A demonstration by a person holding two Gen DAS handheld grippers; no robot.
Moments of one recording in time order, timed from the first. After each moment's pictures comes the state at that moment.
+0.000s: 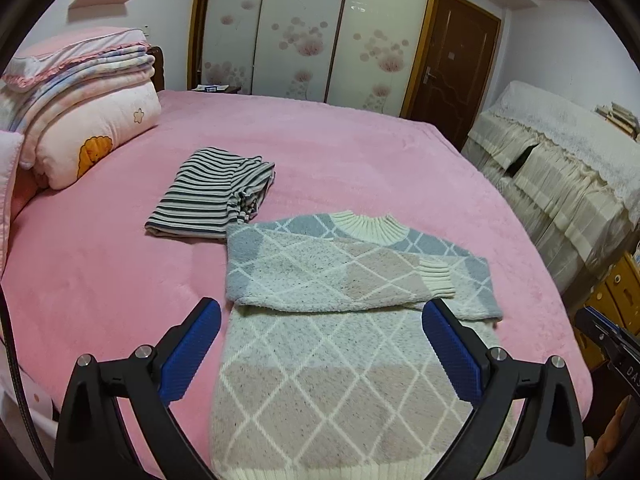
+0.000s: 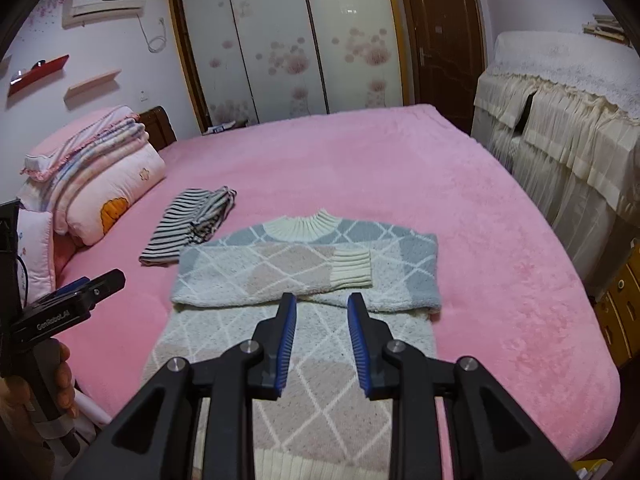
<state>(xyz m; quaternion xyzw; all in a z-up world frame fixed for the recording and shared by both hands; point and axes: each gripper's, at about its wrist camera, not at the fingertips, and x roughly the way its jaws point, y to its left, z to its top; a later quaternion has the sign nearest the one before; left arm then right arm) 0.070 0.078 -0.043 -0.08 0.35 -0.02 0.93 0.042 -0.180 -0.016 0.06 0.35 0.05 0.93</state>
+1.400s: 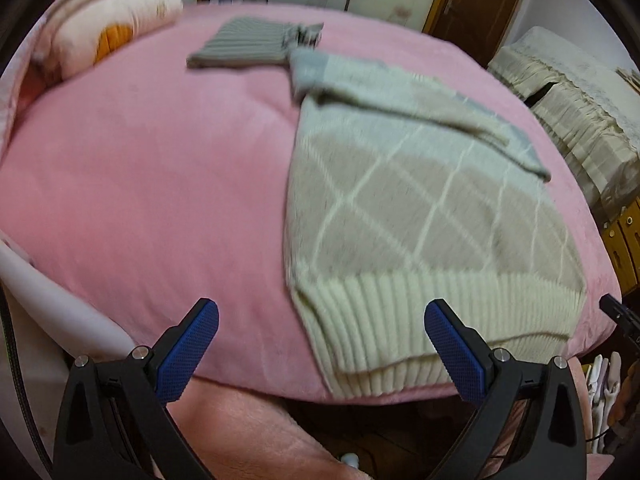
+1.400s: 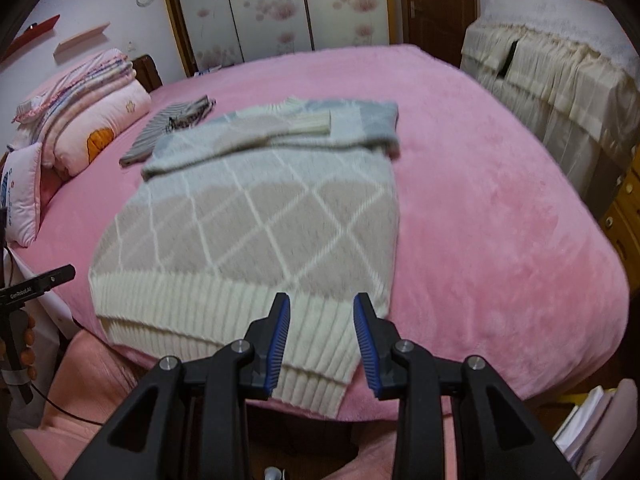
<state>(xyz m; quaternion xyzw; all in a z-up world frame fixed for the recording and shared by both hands) -0.045 0.154 -0.222 -0.10 0.49 -0.02 0.86 -0.067 -0.218 -0.163 0.06 0.46 0.04 0.89</state>
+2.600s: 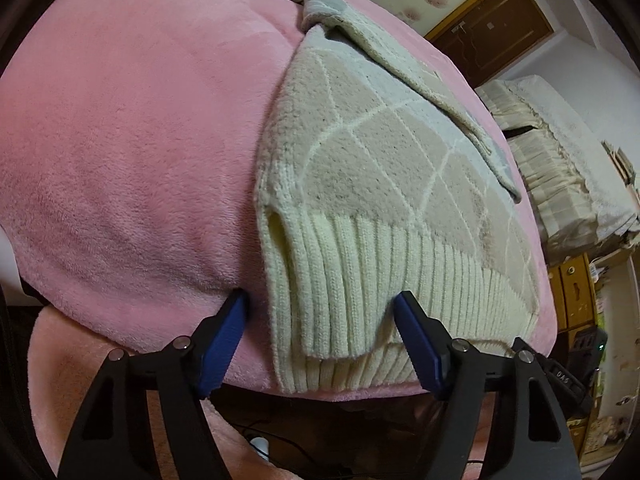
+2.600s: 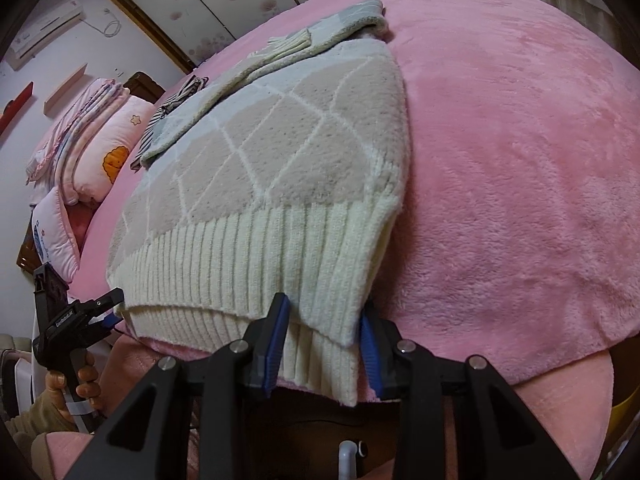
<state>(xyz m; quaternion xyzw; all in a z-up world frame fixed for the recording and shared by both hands) -0.050 0.167 -0.291 -0.27 0.51 -0.09 0.81 -0.059 -0.241 -0.246 0.22 0.51 0.10 0.83</state>
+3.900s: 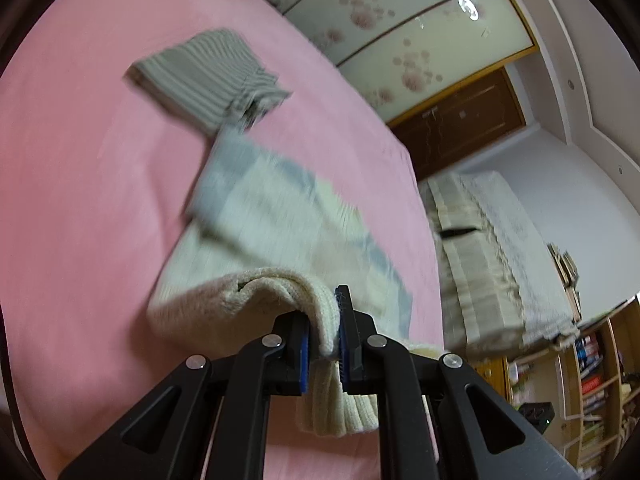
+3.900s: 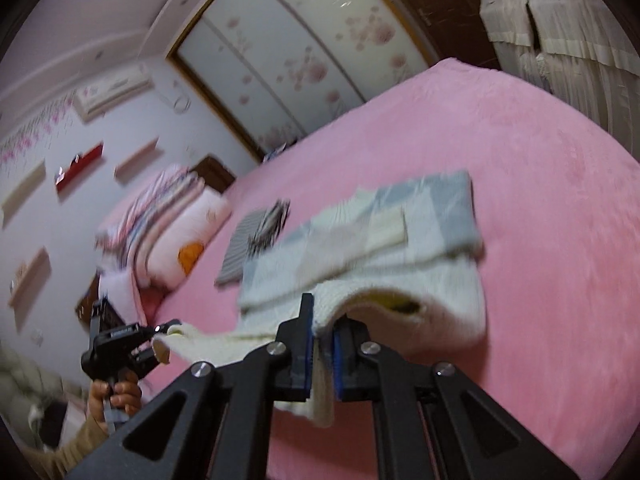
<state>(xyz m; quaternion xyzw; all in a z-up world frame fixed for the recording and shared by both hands) 0.105 0.182 -0.138 -0.40 0.38 -0.10 0.83 0.060 -0.271 -0.087 0.27 0.32 0.17 0.89</state>
